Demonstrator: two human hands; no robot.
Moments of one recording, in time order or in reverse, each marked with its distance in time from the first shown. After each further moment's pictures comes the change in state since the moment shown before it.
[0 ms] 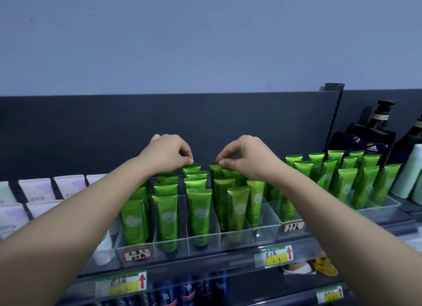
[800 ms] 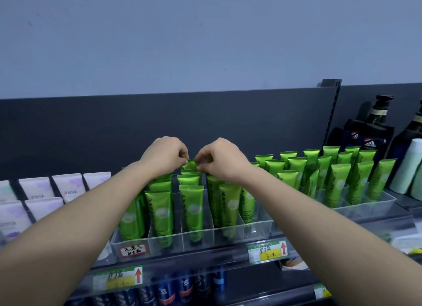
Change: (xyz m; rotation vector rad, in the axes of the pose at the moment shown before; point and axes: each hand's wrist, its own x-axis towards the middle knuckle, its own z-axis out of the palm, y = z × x) left_hand 0.000 0.008 0.016 0.113 0.023 -0.015; right_hand 0.016 -0.007 0.033 -0.101 -0.018 -0.025
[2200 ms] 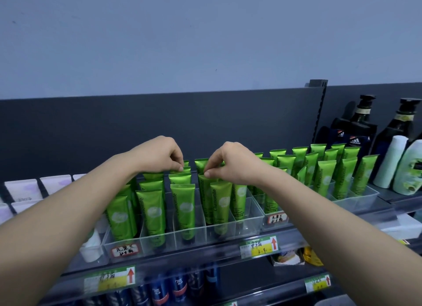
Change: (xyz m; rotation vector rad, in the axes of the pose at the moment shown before) left_hand -0.007 0.008 -0.024 -0.097 -0.243 0.108; right_hand -0.034 0.010 -0.031 -0.013 -0.087 -0.014
